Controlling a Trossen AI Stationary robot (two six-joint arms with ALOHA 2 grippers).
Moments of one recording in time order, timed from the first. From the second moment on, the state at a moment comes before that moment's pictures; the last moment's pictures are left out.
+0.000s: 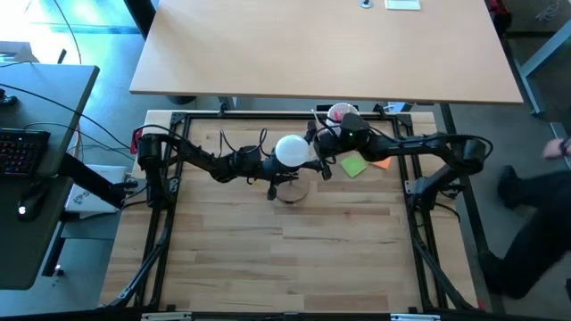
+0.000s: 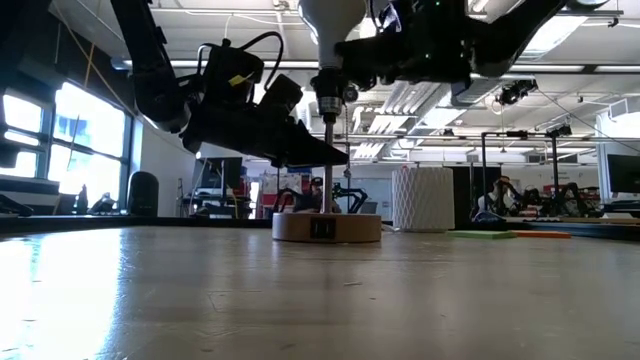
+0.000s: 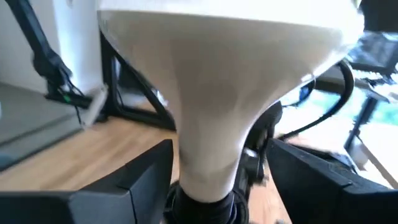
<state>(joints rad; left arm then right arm) 0.22 1.87 0.69 0.91 0.26 0.13 -0.38 1.56 0.83 0.68 -0.67 -0.18</state>
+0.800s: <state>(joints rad) 0.21 1.87 0.69 0.92 0.11 0.12 0.19 1.57 0.83 0.66 0.78 0.03</state>
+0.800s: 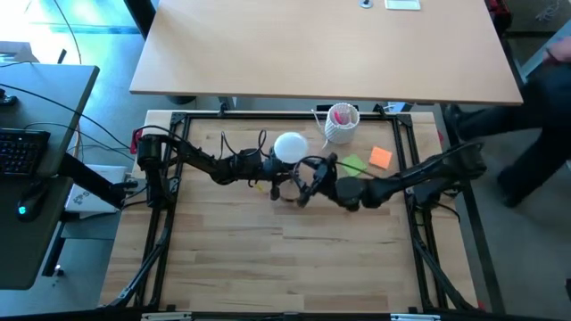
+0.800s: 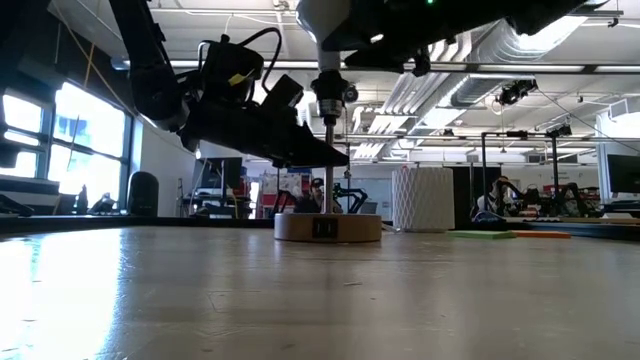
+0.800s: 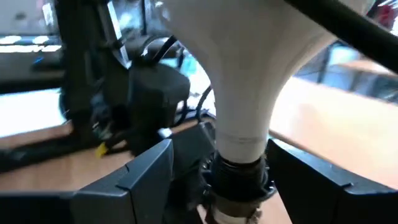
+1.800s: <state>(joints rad) 0.22 1.87 0.69 0.92 0.06 0.12 0.14 1.78 0.97 0.89 0.93 -0.27</state>
